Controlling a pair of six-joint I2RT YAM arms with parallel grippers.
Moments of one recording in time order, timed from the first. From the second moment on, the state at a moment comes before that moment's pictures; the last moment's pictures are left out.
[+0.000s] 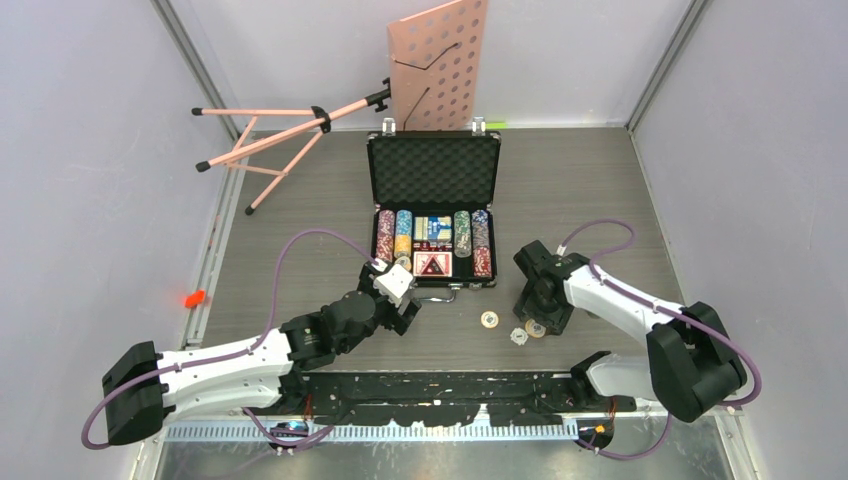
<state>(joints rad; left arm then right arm) -1.12 0.86 0.39 0.13 -0.43 -0.02 0.50 1.26 0.63 -0.83 0.21 1.04</state>
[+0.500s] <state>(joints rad) -1.12 0.86 0.39 0.13 -0.43 -0.02 0.51 1.29 0.63 -0.78 0.18 1.08</state>
